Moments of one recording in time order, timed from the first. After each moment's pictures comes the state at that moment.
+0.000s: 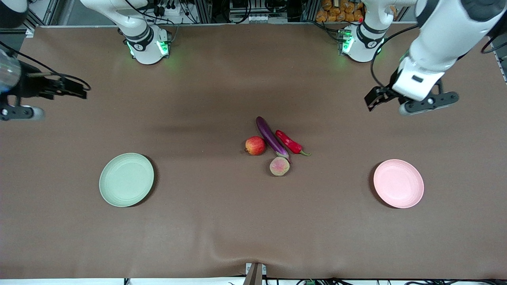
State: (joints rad) left arm -0.08 -0.06 -0.25 -1.85 0.03 1.79 -0.56; right arm 0.07 0.11 -0.02 -1.46 0.09 1.30 0.11
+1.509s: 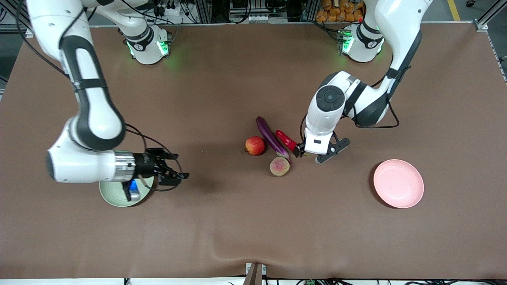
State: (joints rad) left arm -0.22 0.45 -0.37 -1.85 0.27 2.28 -1.36; right arm 0.23 0.60 -0.02 -1.46 0.82 1.91 0.77
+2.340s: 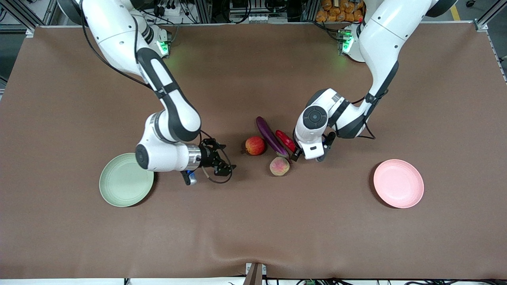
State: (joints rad) left arm -0.25 0.63 -0.37 -1.86 0.27 2.36 -1.81; right arm 0.49 0.69 -0.02 -1.58 0.85 2.11 1.01
